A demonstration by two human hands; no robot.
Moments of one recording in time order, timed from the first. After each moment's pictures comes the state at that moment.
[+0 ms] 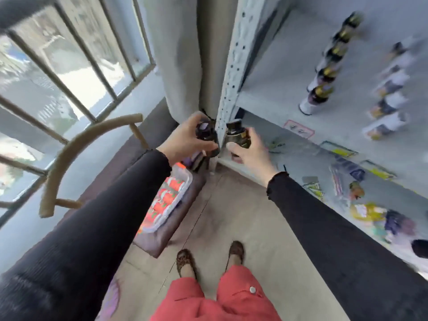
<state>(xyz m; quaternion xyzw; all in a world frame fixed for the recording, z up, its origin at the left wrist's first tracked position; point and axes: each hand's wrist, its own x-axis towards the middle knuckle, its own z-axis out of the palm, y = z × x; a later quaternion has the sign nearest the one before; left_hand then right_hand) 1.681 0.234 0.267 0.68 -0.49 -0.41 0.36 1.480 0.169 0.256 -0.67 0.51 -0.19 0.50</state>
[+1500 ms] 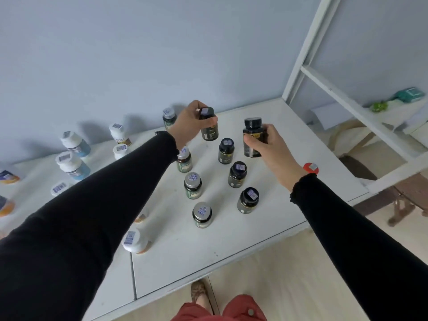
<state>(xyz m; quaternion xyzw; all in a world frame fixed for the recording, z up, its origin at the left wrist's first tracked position) 0.744 -0.283 0.398 0.43 -0.68 -0.53 0.27 0.570 -0.118 0.400 -0.39 0.67 -0.51 0.37</state>
